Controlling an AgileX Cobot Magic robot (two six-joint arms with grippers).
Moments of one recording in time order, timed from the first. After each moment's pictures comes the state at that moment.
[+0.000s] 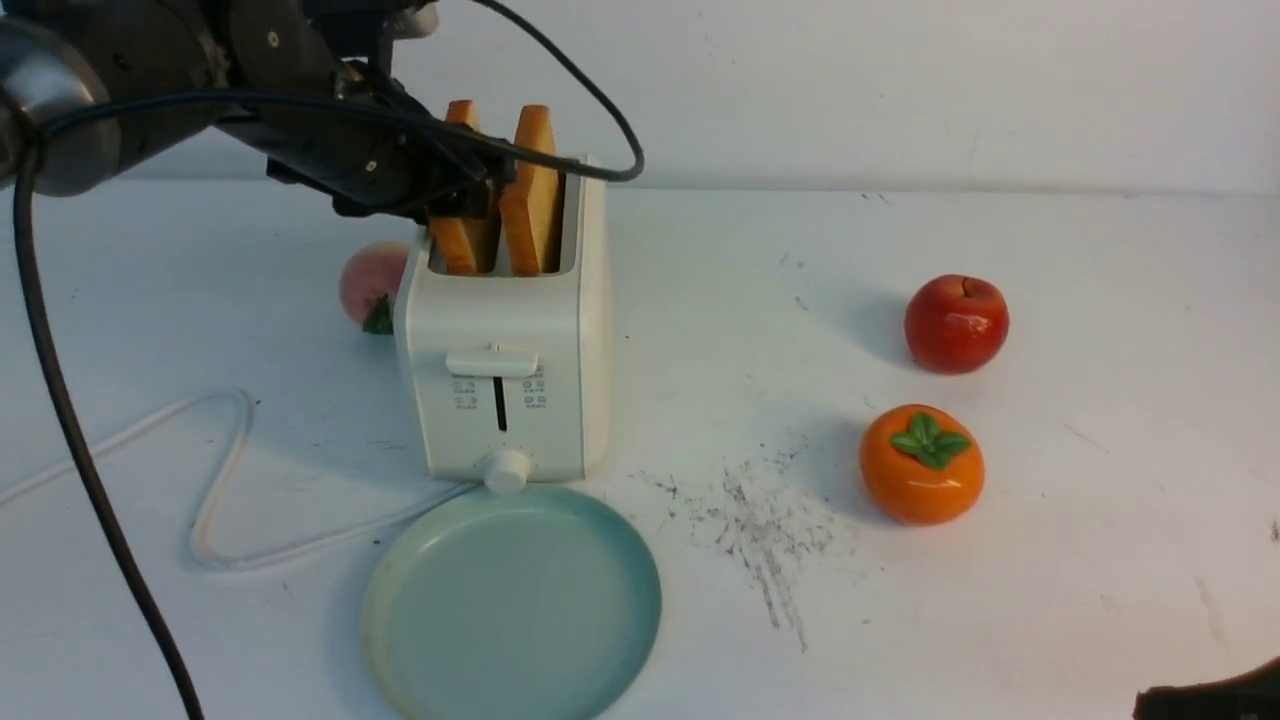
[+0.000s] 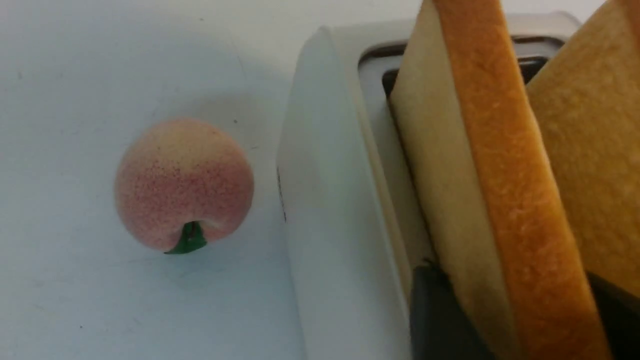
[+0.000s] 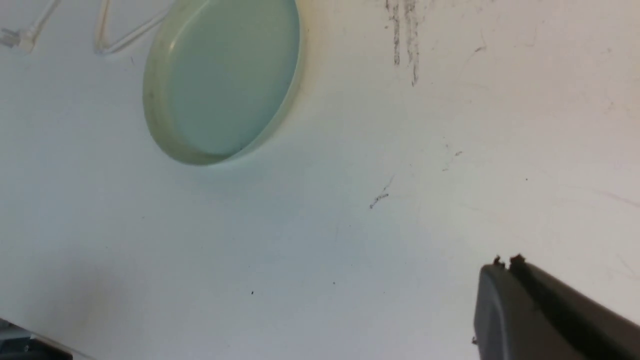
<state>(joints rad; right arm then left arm) 0.02 0.76 -0.55 0.73 0.91 -0.31 -0.22 1.88 -1.67 -0.16 0.60 -0.06</state>
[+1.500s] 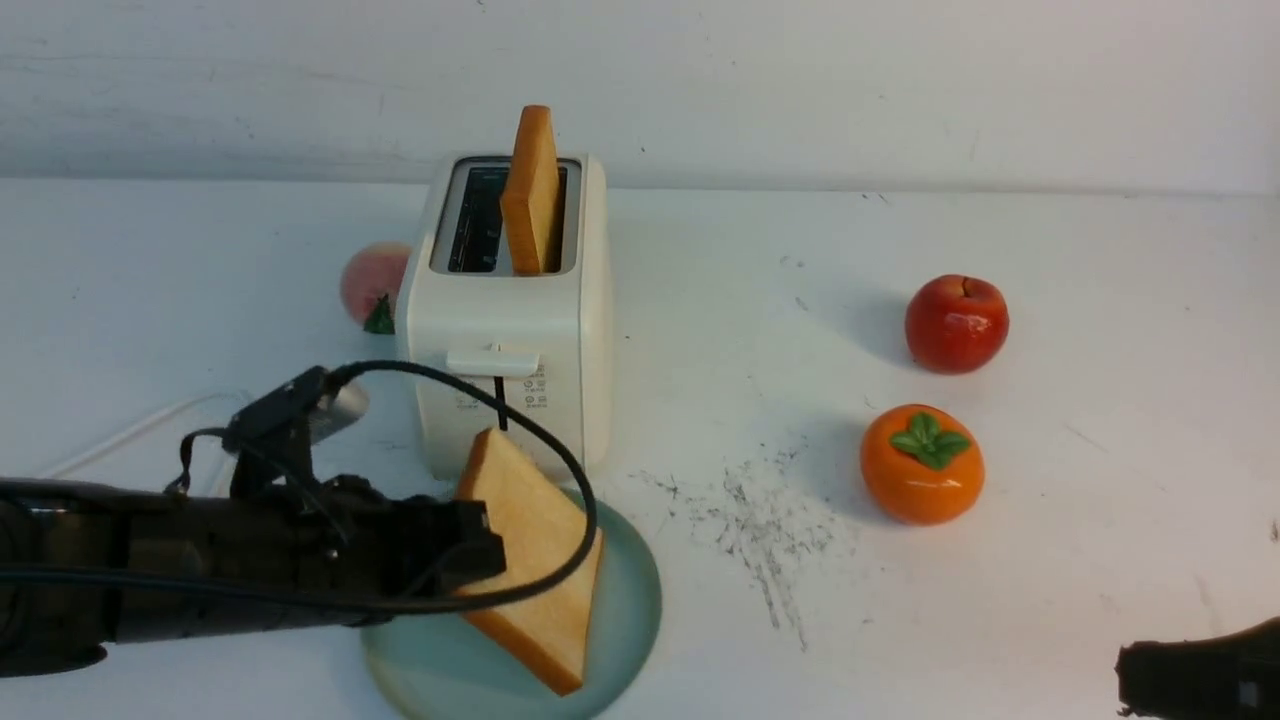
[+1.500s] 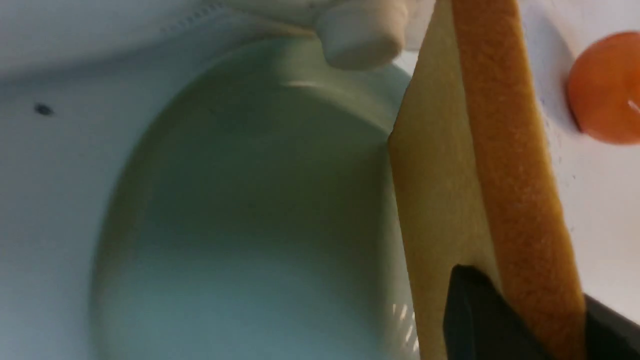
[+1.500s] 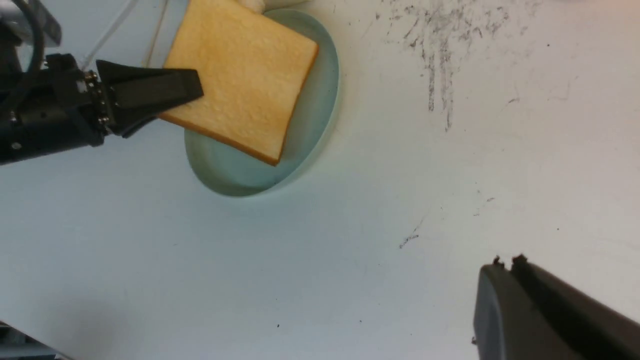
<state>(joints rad) 0.02 0.76 -0.55 0.82 0.86 -0.39 -0.22 1.53 -0.60 -1.70 0.44 1.16</state>
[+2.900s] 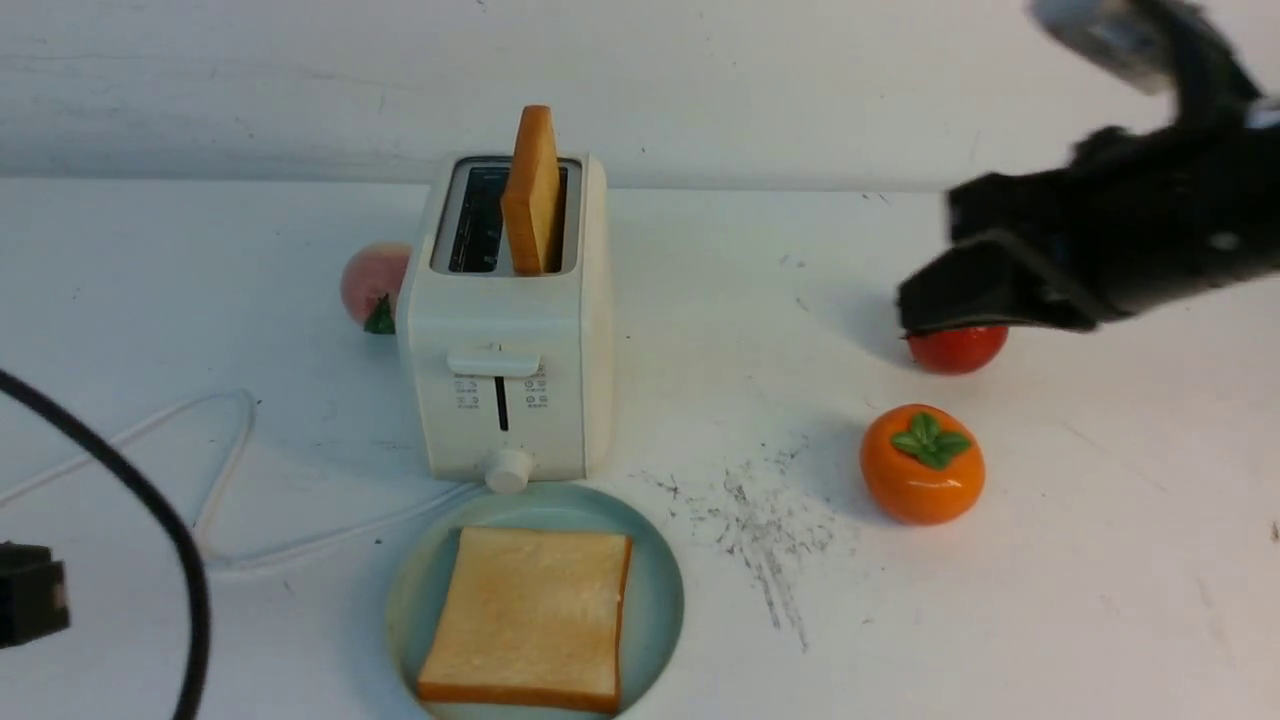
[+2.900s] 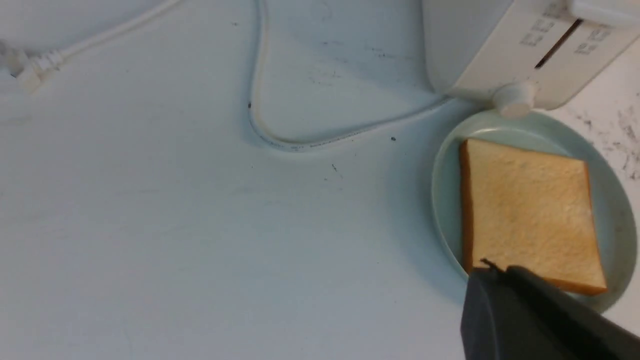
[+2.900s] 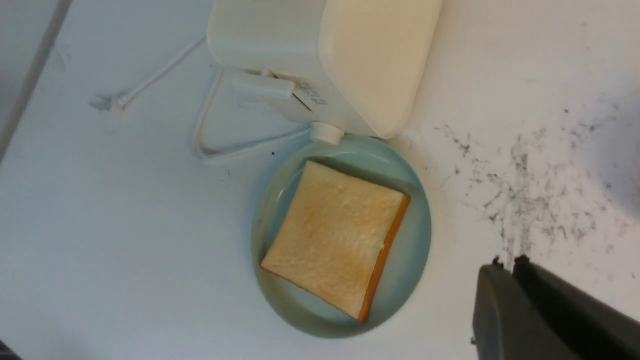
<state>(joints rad) 0.38 1.45 -1.38 0.49 0.87 -0.07 -0.21 0.62 -0.67 0.03 0.80 -0.40</state>
